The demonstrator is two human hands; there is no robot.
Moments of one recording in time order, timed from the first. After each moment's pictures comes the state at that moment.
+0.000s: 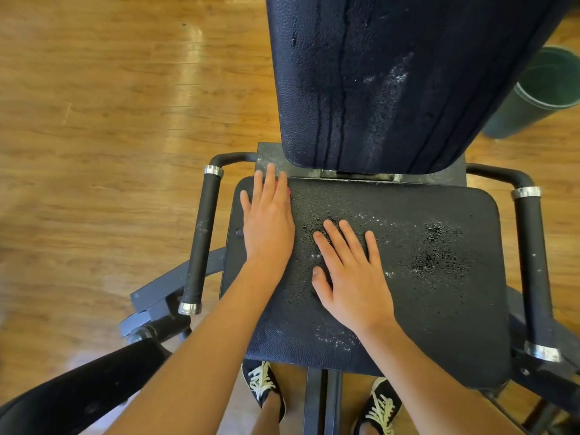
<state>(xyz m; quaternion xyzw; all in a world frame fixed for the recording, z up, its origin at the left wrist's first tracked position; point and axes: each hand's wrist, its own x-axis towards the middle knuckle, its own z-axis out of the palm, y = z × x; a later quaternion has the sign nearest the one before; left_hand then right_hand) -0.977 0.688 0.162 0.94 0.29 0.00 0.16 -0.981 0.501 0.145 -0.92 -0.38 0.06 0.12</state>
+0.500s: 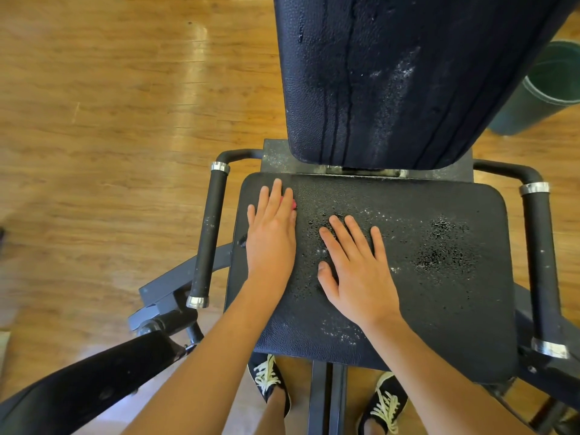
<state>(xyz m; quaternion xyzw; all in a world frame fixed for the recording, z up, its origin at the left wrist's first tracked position) -1.009 0.676 0.168 0.94 0.28 -0.01 0.21 -0.980 0.499 0.146 -0.92 -0.38 0.05 0.11</state>
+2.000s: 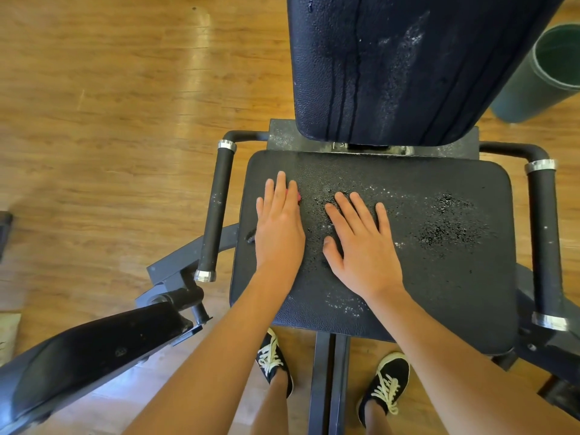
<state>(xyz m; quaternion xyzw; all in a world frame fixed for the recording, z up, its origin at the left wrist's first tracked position) -1.034 0.658 0.160 0.94 0.29 -0.02 0.18 -0.981 0.500 0.143 -0.92 -0.38 0.04 0.11</state>
